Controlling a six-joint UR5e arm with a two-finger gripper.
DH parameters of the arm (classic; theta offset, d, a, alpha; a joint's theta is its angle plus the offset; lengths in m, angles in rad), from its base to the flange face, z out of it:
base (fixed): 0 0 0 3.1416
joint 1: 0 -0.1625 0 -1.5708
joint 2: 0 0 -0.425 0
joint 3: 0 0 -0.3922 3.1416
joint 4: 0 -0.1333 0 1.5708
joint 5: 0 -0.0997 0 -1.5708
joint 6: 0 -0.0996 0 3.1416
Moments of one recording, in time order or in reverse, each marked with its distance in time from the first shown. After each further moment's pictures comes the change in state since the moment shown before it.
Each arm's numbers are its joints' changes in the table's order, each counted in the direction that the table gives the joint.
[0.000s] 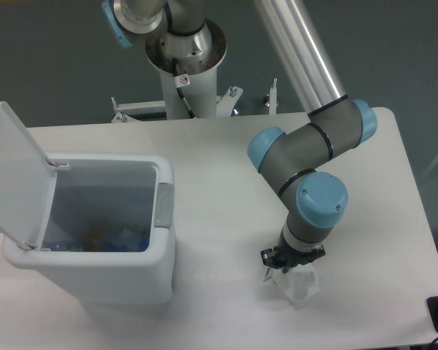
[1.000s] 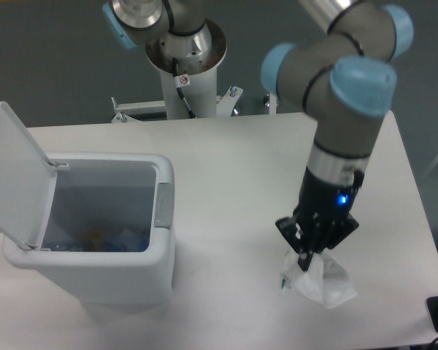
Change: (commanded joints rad) arm -0.049 0.288 0.144 -0.011 0.426 0.141
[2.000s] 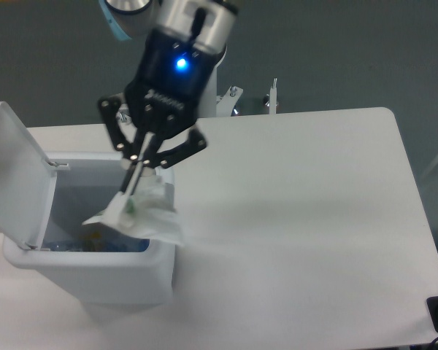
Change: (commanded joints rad) arm 0.241 0.186 -0.133 -0.008 0.160 -0.026
